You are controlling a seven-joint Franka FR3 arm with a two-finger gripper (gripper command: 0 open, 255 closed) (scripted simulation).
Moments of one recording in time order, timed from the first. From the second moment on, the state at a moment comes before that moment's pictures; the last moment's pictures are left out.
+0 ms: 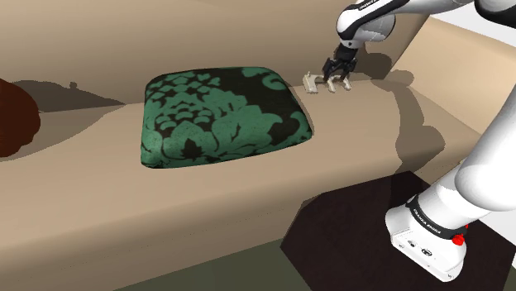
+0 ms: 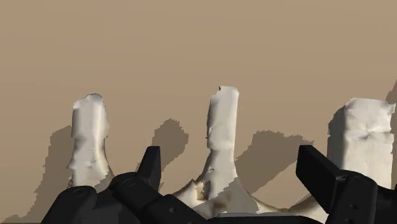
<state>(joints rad) -0.14 0.33 -0.28 -1.93 0.16 2.29 -0.19</state>
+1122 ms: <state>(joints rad) -0.15 0.38 -0.27 -1.95 0.18 2.38 -0.21</state>
